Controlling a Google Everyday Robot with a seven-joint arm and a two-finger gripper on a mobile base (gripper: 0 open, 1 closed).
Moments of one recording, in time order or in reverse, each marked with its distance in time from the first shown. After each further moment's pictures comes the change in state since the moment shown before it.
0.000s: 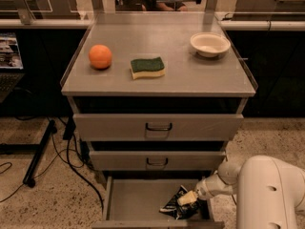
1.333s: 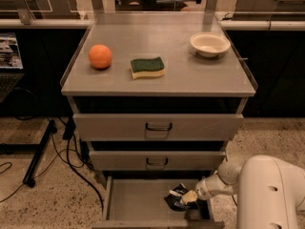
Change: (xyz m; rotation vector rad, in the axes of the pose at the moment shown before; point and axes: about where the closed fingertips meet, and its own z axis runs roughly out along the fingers) arm 0.000 0.000 -0.002 0.014 -0.007 -0.002
